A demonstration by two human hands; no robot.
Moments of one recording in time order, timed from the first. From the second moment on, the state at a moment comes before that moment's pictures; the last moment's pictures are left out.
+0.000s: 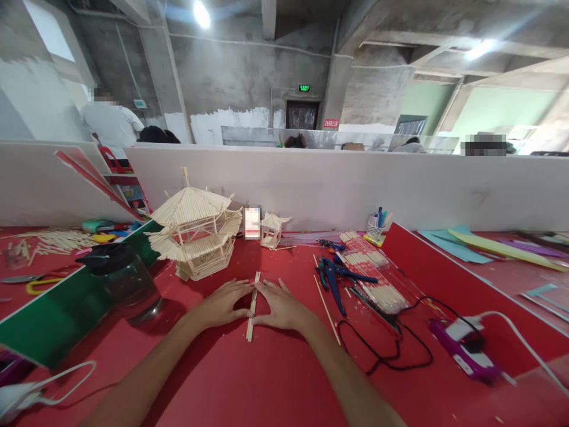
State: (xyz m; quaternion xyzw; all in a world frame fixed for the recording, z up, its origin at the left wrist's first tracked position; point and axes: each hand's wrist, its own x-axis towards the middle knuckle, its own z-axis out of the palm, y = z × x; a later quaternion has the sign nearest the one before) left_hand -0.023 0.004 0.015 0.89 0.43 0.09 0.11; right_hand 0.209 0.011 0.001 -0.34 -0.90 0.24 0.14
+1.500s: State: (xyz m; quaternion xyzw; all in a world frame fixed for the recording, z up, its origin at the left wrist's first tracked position) left_hand -0.022 0.002 0.018 0.90 0.41 0.09 0.10; right_hand 0.202 0.000 0.001 -0.33 -0.91 0.23 0.06
